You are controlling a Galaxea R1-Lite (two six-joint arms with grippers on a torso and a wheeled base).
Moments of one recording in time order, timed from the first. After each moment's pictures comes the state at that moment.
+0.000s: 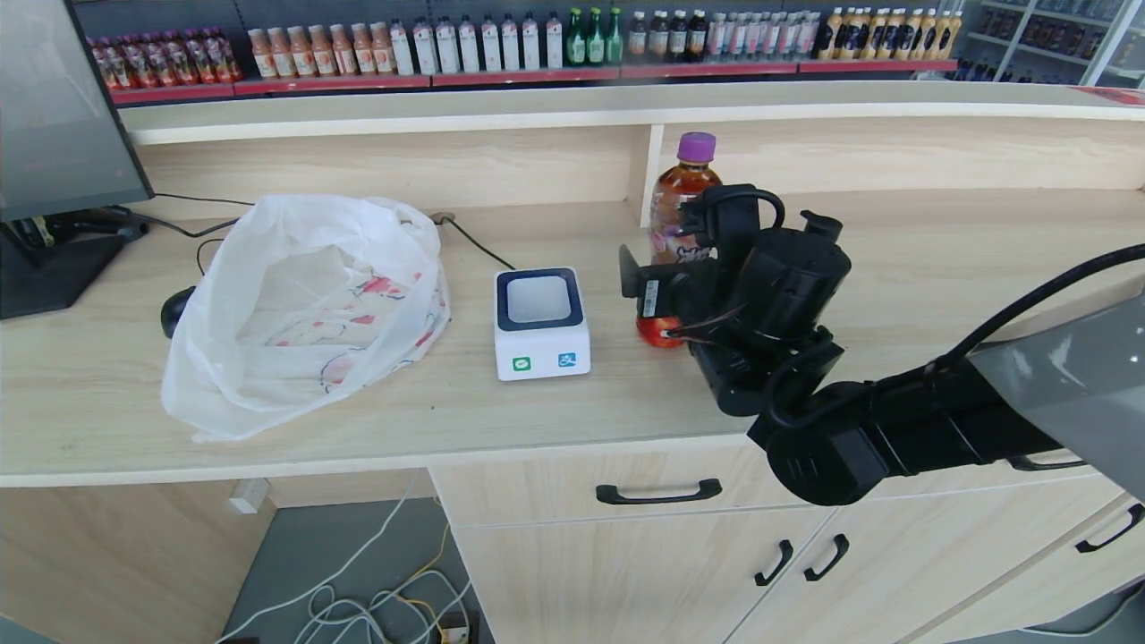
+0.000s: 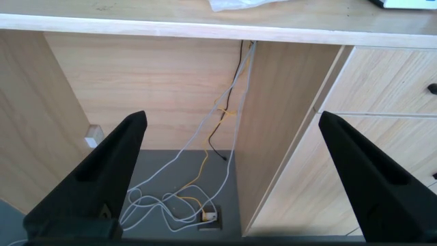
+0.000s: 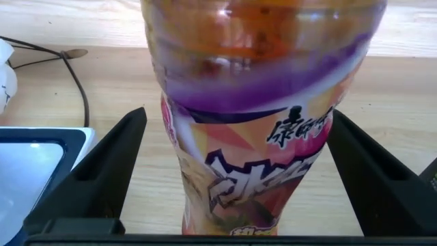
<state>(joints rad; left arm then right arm) 0.00 0.00 0.00 0.00 0.00 0.00 0.64 2.09 -1.22 -1.13 -0.51 -0.17</state>
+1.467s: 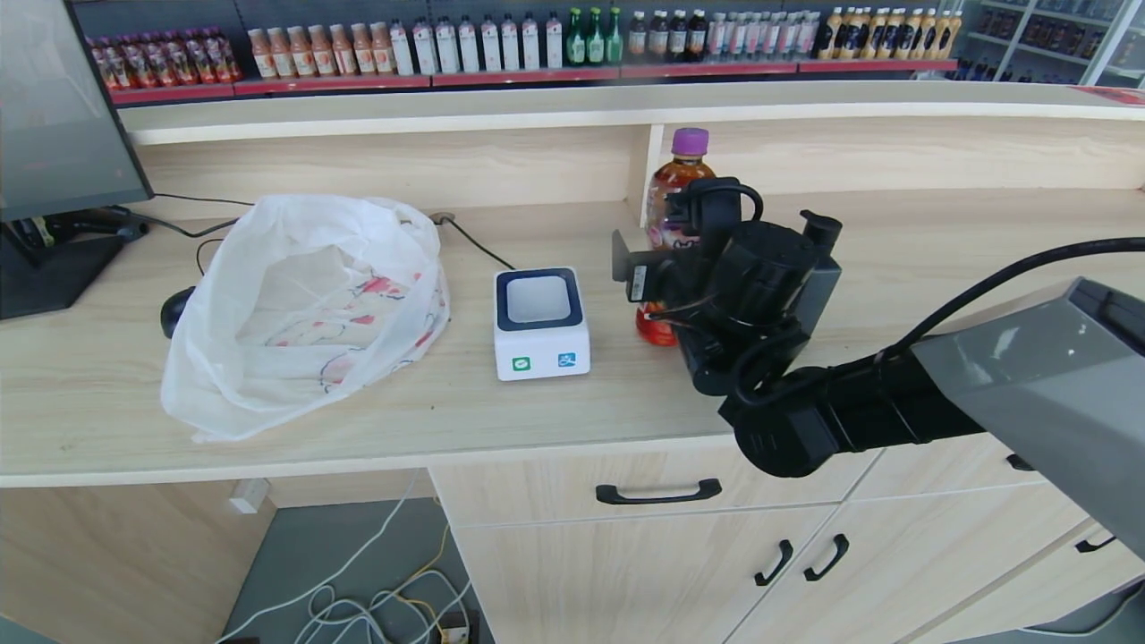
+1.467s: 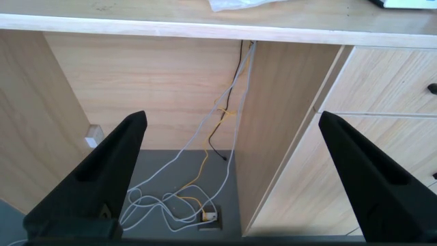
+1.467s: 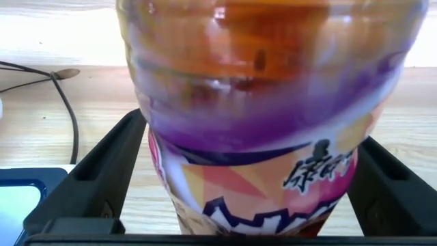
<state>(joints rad) 0.00 0.00 0.00 0.00 0.00 0.00 0.62 2.18 -1.37 -1.13 -0.51 -0.17</state>
